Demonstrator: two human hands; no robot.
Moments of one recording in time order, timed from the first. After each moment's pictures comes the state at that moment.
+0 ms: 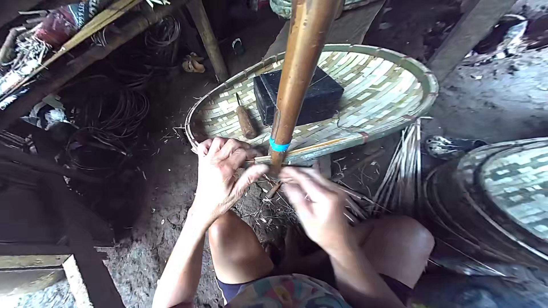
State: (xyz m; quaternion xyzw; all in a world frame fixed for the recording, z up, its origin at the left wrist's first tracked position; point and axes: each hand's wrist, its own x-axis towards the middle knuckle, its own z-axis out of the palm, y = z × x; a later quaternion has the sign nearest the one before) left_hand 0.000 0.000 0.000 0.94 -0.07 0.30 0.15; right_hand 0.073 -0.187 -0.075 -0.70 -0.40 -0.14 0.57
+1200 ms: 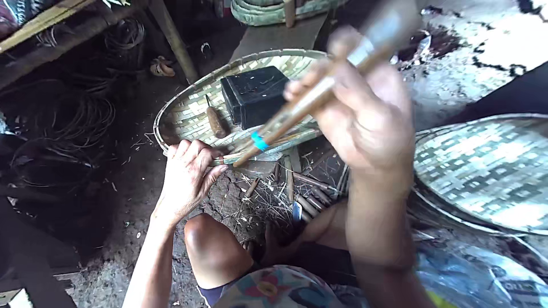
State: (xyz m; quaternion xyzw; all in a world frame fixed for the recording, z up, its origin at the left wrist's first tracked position) left_hand -0.003 0.018 -0.001 0.95 -0.12 0.27 0.09; right_hand 0.150 -0.210 0.031 -0.40 -0.41 0.08 0.82
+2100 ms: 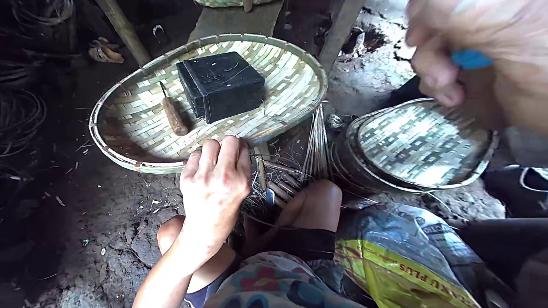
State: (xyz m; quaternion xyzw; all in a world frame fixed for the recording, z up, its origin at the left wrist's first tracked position) left_hand 0.031 -0.088 -0.004 0.91 -0.03 0.40 -0.07; right_hand 0.160 -0.309 0.095 -0.82 -0.41 -0.09 0.38
